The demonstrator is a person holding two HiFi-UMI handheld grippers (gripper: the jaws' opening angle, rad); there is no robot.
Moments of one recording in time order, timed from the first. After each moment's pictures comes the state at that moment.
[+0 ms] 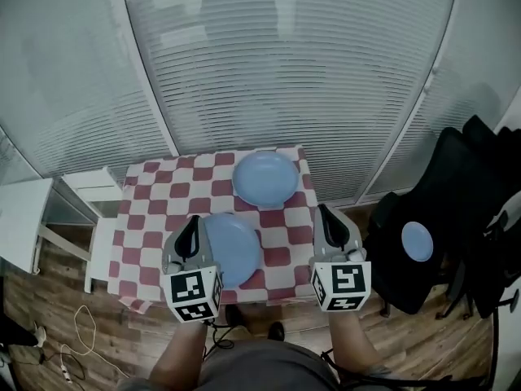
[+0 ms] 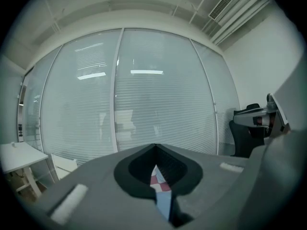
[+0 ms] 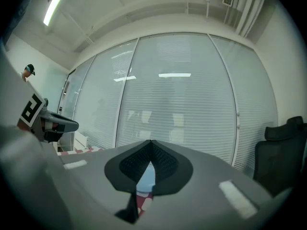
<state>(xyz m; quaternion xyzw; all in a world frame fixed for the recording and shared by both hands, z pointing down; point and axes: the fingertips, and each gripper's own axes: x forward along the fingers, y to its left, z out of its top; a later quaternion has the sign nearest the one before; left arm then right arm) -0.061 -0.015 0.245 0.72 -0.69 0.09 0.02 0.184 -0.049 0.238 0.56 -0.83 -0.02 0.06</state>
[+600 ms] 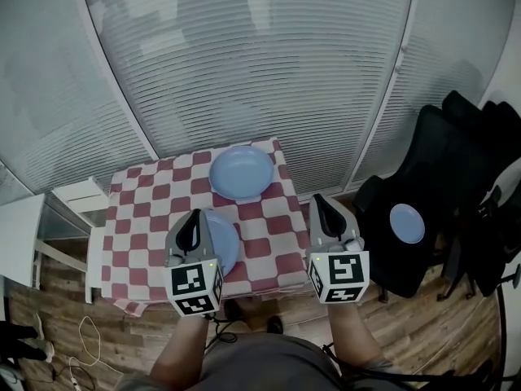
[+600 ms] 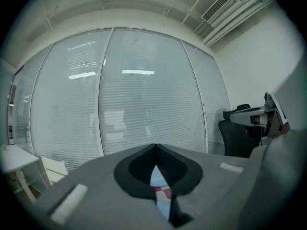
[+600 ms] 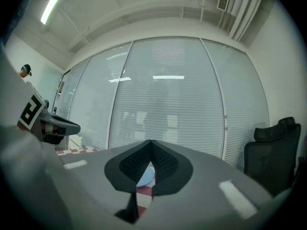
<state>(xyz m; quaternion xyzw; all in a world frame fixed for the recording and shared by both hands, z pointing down) 0.015 -0.018 0.237 0.75 -0.66 0.10 0.01 0.249 -0.033 0.227 0.59 -0.81 -0.02 0.05</state>
